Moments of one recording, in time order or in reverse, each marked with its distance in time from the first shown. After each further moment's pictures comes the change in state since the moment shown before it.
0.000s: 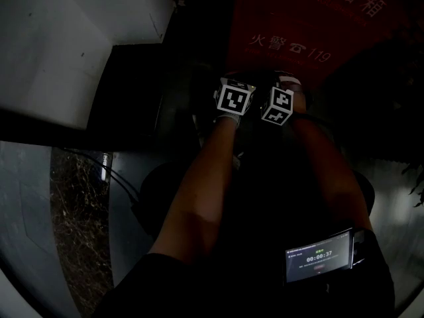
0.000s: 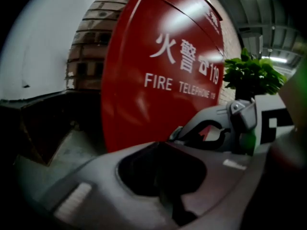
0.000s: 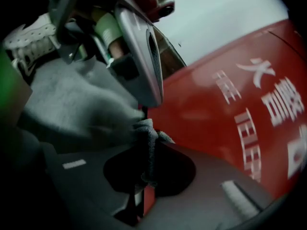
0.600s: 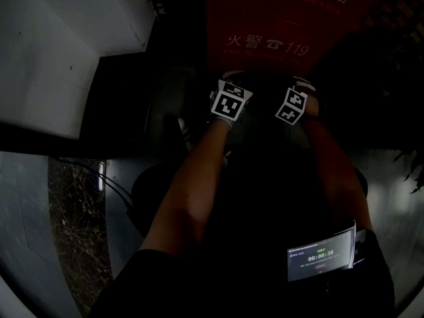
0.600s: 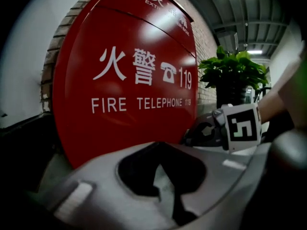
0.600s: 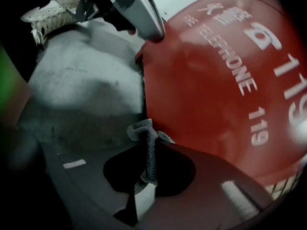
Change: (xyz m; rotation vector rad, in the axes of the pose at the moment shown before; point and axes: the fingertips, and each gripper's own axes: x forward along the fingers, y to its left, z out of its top) left arm 0.006 -0.063 0.027 0.171 -0.087 -0.133; right arm -0.032 0.008 -0.142 0.123 0.249 0.018
